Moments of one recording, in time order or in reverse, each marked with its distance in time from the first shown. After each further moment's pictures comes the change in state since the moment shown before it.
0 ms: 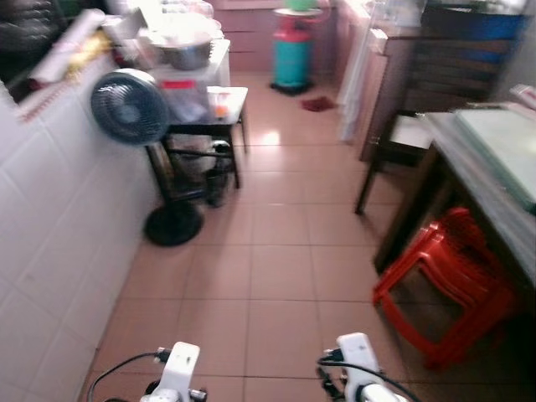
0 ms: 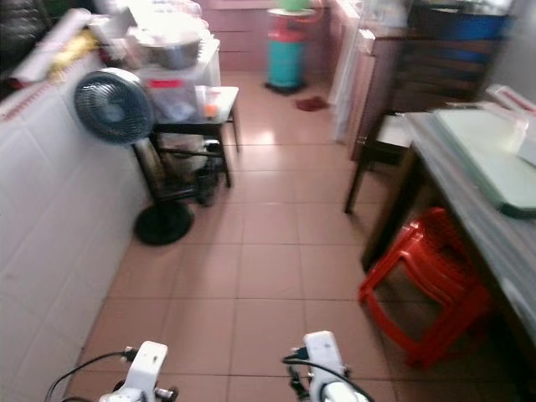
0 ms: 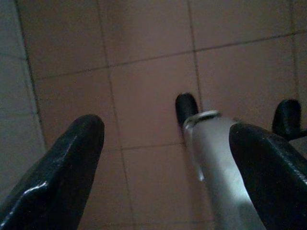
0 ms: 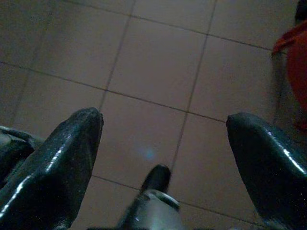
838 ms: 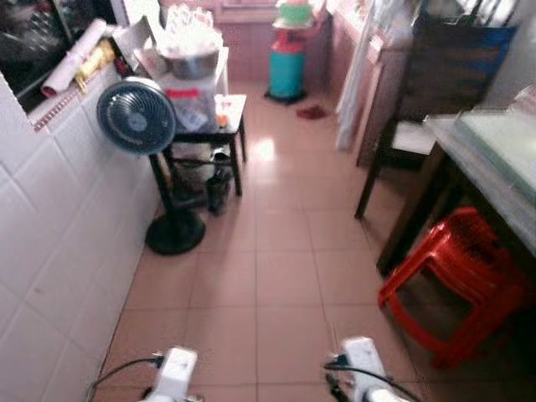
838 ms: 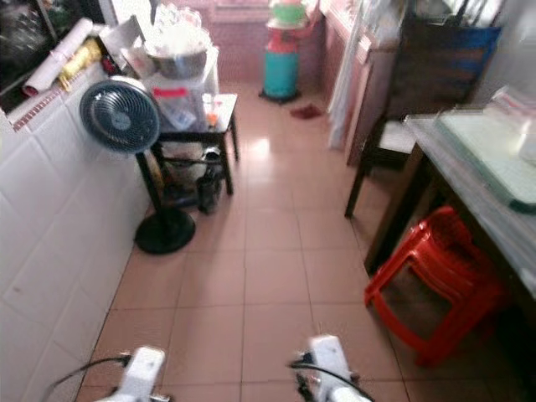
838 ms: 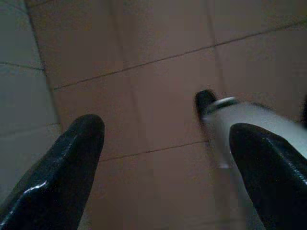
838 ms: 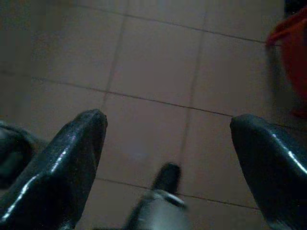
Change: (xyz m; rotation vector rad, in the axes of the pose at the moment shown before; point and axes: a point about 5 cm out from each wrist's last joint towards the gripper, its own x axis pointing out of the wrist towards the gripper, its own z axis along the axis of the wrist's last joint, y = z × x) left arm -0.002 0.013 -0.008 0.025 0.016 0.015; right arm 0.000 0.004 -0.003 -0.012 0.022 -0.012
